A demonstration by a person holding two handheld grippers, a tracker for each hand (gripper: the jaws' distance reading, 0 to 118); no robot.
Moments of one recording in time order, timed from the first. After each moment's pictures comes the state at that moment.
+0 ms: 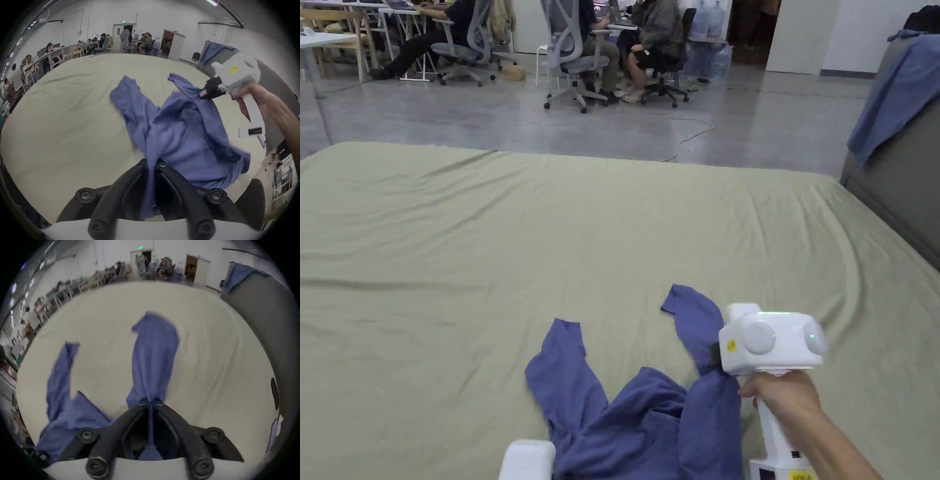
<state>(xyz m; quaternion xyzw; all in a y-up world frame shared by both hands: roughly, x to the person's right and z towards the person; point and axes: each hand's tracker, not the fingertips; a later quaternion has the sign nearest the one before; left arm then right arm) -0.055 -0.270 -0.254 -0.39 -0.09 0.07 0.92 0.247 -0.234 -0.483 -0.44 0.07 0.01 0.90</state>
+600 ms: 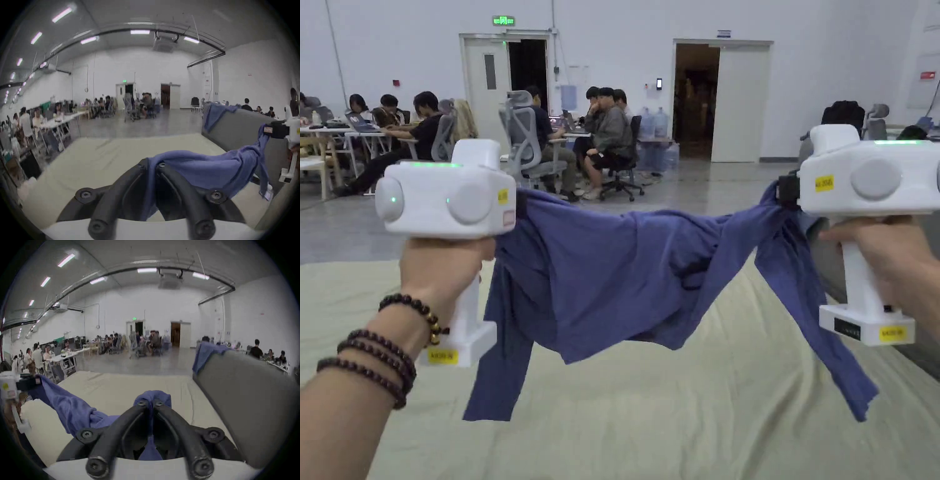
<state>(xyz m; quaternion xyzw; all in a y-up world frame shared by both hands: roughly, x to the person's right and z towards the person) -0.067 0.113 -0.439 -0.11 -0.05 -0.02 0.99 0.331 0.124 -0.438 -0.13 0.03 0.01 0.99</state>
